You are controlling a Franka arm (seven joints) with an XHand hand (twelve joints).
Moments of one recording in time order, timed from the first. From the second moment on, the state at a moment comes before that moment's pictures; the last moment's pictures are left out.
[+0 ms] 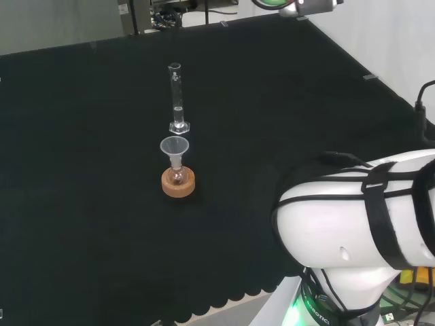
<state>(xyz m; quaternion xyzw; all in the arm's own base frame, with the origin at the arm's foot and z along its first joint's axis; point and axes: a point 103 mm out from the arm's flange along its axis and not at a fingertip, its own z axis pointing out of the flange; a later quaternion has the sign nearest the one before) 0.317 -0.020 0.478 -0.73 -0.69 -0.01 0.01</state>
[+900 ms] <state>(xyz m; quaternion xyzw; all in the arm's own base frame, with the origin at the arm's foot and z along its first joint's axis) 0.363 -0.059 0.415 -0.76 -0.65 0.02 0.03</state>
